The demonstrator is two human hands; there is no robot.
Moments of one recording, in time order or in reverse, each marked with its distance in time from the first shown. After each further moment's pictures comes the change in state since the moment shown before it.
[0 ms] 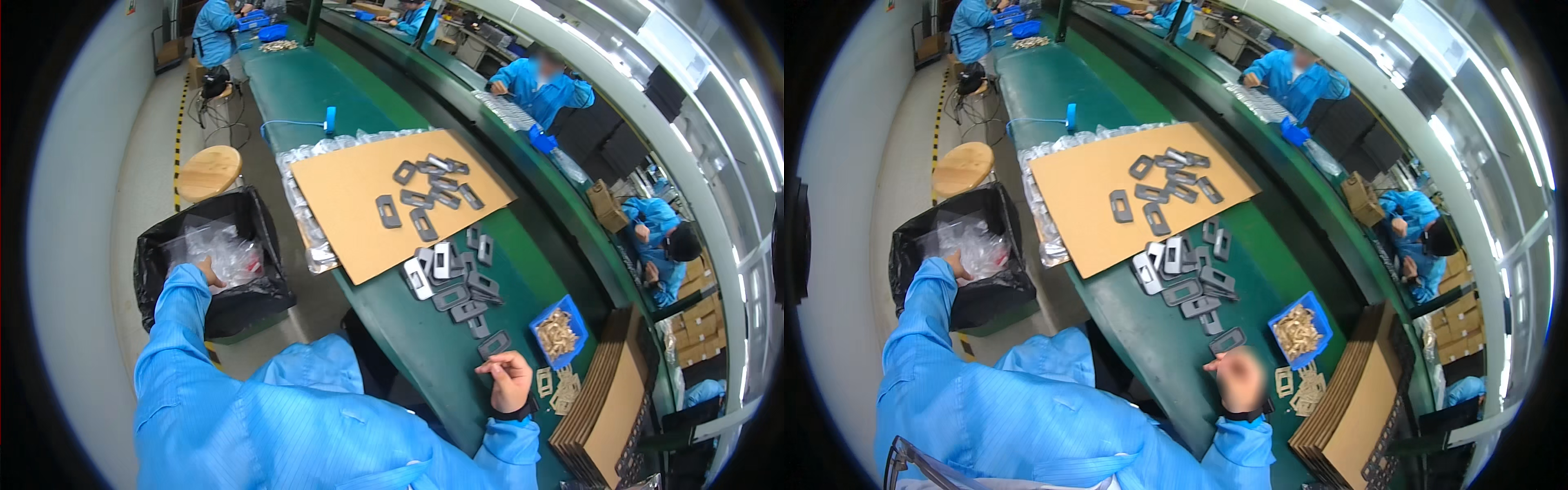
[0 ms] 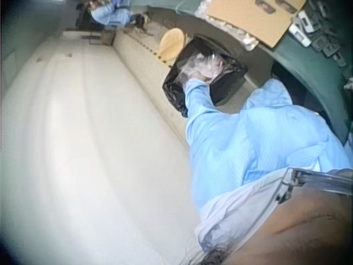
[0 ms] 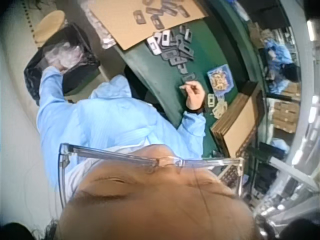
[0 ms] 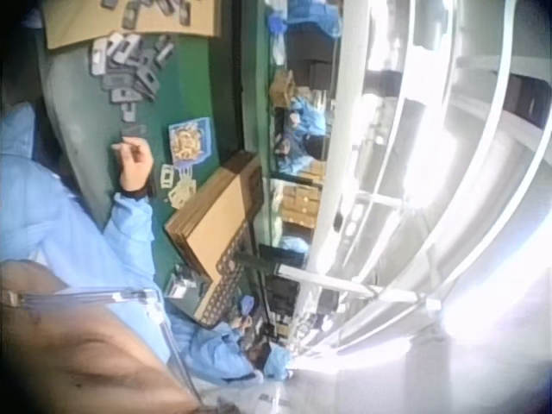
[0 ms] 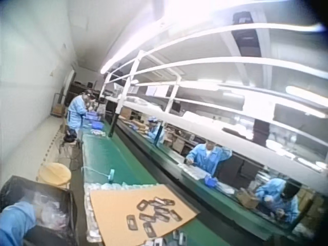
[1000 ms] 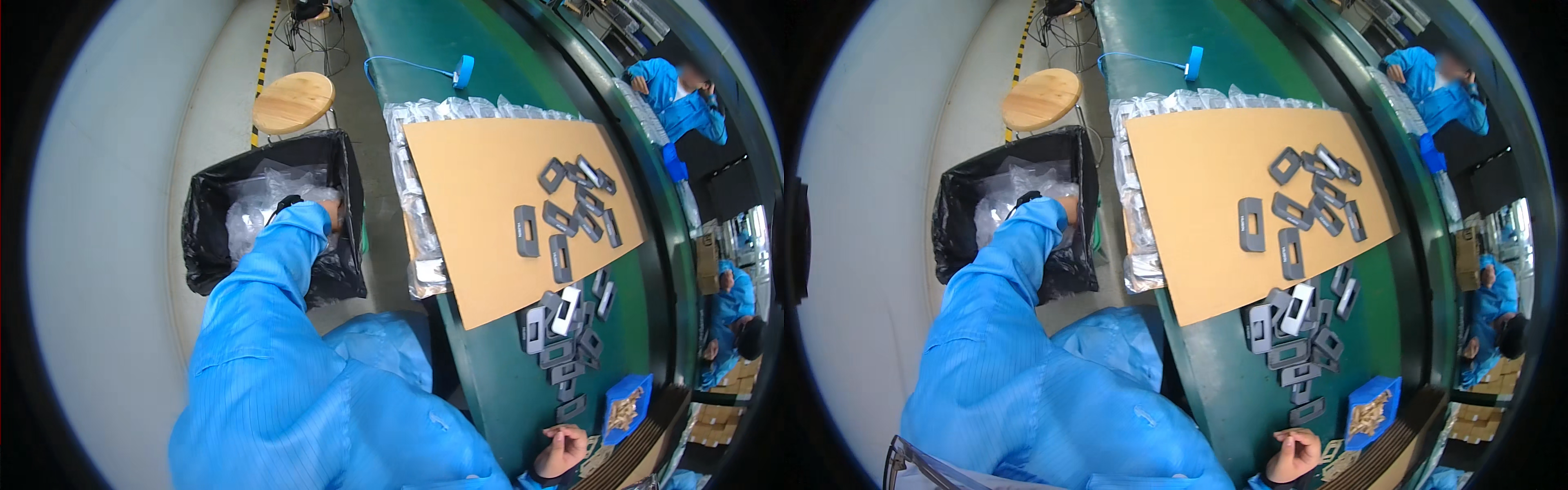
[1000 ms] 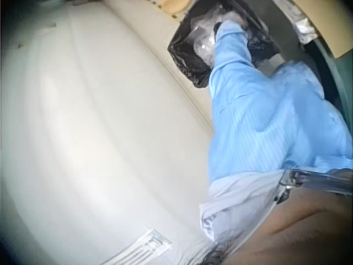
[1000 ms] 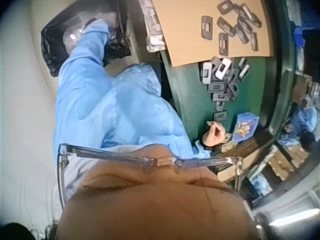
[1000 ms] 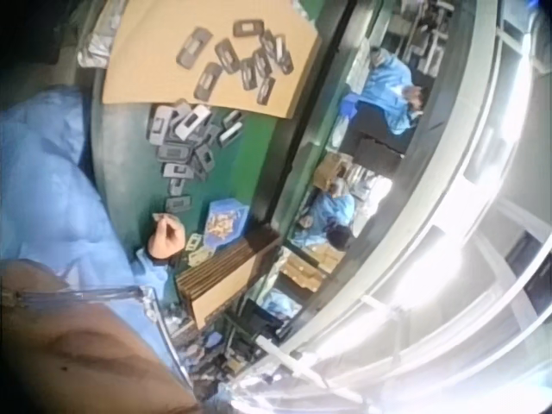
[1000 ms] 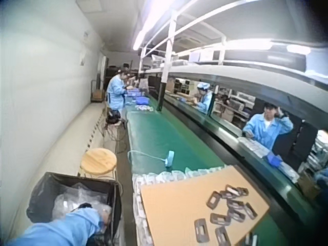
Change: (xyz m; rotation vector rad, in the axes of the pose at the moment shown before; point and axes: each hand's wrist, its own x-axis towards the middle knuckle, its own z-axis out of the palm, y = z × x) left_hand 0.133 0.093 0.086 0.174 -0.277 0.196; right_hand -0.001 0.001 0.016 -0.396 0.126 -0.087
